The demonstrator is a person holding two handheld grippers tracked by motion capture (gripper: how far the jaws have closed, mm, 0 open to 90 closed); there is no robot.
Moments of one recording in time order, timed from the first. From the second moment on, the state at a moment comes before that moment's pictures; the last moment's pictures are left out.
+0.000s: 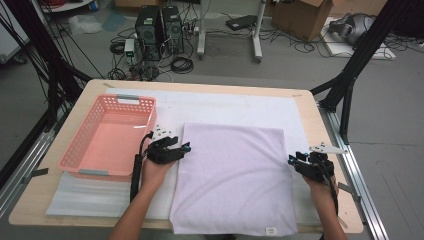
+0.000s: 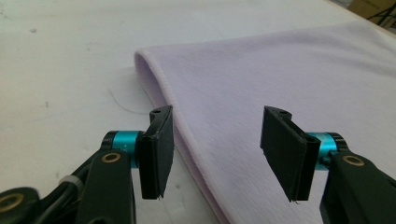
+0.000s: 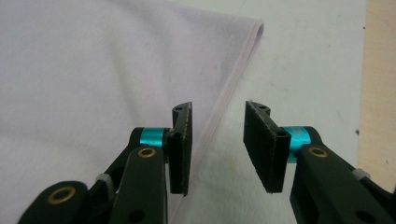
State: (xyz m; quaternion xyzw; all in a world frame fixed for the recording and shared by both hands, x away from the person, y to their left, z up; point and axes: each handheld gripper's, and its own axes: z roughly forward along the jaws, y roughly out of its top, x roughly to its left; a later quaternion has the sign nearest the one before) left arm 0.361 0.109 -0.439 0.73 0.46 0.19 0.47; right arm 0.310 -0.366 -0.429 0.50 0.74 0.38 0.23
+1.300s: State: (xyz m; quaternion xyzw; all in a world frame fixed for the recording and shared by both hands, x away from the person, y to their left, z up) left arm 0.461 0.090 -0.411 0.70 0.50 0.21 0.46; right arm 0.425 -0.356 -0.425 0.52 0.73 0.39 0.22
